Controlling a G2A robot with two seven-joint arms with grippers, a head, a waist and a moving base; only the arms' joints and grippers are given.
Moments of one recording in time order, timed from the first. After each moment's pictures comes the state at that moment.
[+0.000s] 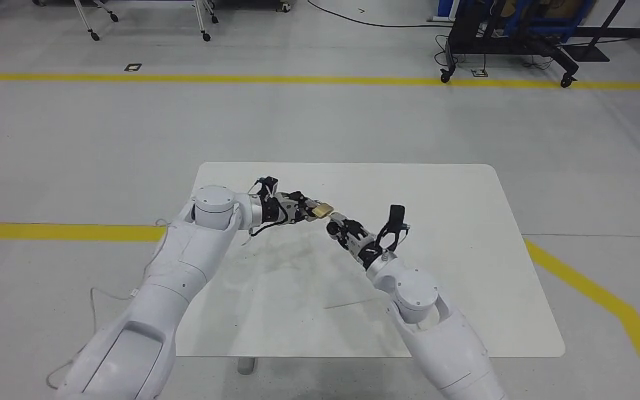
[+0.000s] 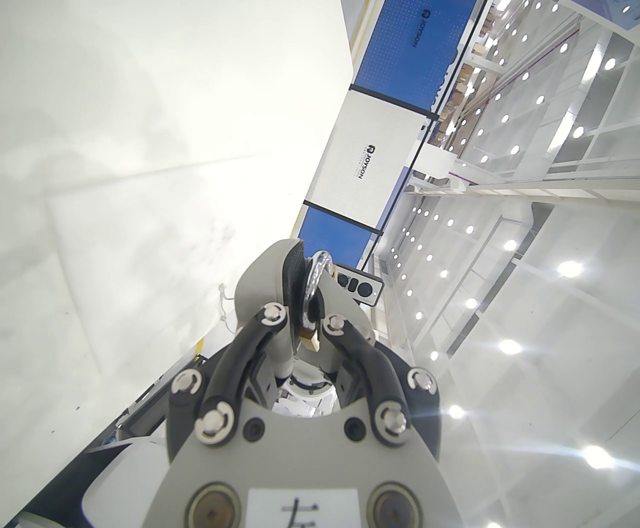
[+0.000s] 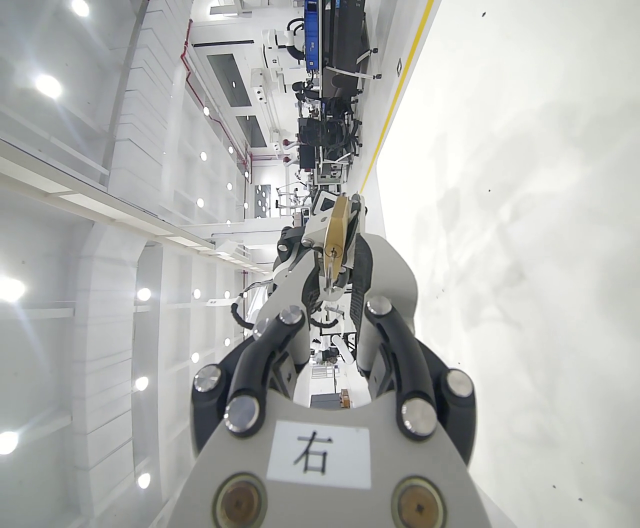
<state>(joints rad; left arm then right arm) 0.69 -1.34 -0.94 -0.78 -0.43 0.26 -0.99 -1.43 -1.40 1.15 -1.59 0.19 0.12 0.17</state>
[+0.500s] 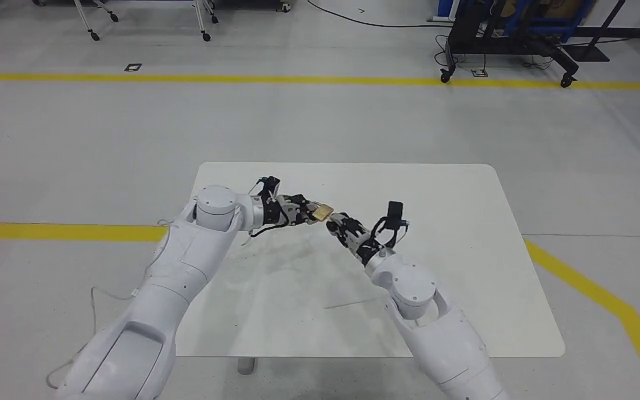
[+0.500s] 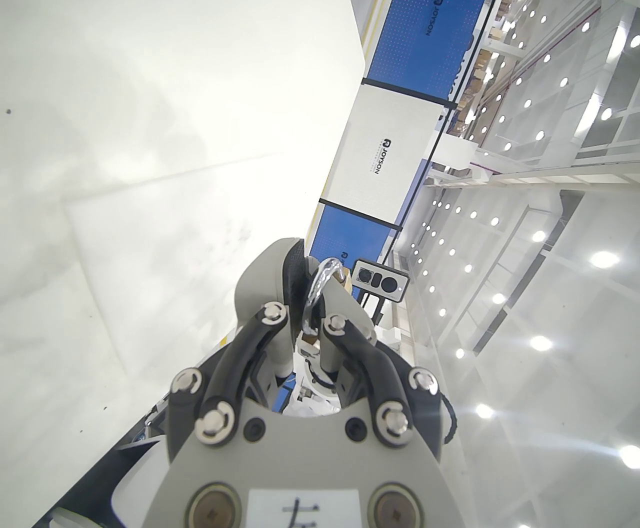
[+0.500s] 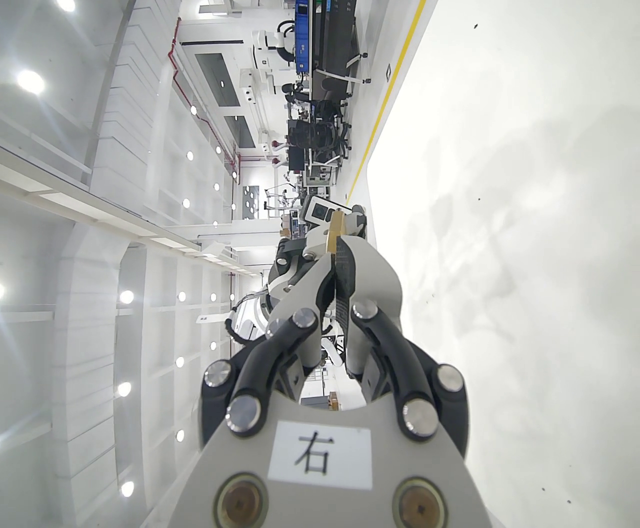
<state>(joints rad) 0.69 -1.34 -0.93 -0.79 -0.39 0.22 -1.02 -1.39 -1.40 1.13 -1.58 0.16 0.17 0.16</state>
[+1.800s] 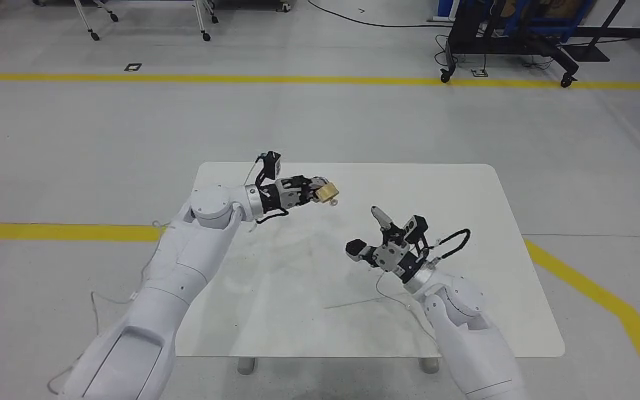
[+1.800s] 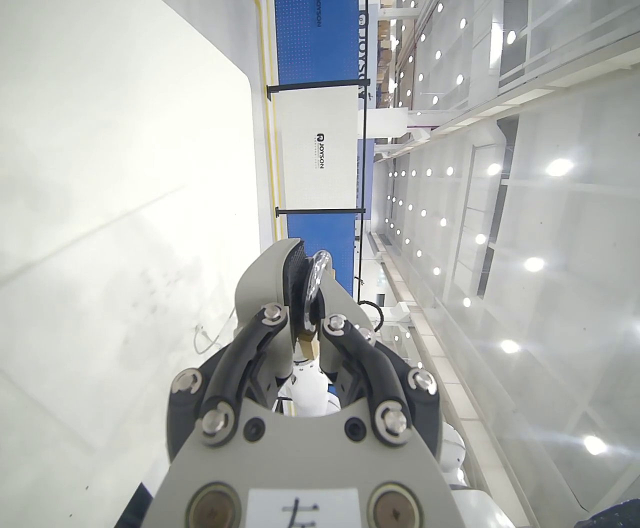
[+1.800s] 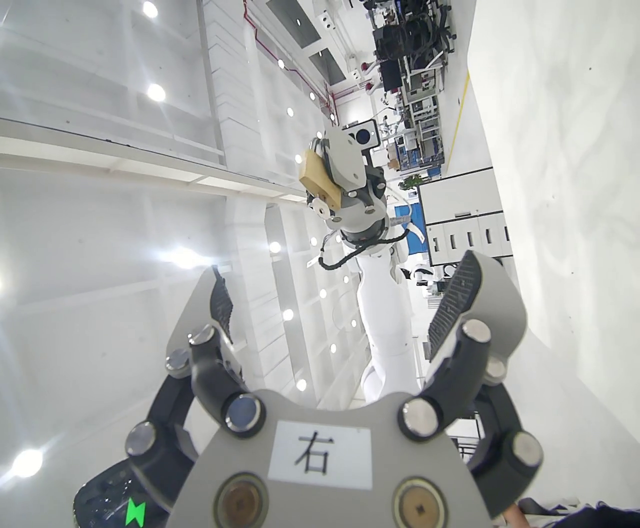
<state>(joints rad) 0.73 -1.34 -0.99 -0.87 -0.44 -0.07 -0.97 -1.53 -1.36 1.38 -1.57 0.63 0.05 0.65</state>
